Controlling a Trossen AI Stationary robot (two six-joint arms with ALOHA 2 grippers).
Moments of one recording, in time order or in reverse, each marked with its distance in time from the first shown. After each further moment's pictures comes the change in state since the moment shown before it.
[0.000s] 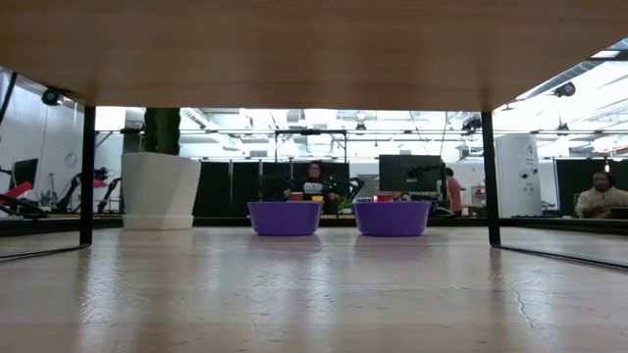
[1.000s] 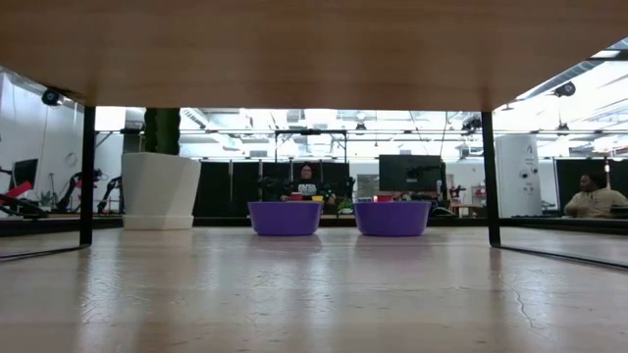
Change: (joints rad) left arm -0.009 -0.495 -0.701 0.630 0.008 0.031; right arm -0.670 0.633 0.556 -0.681 -0.554 -0.245
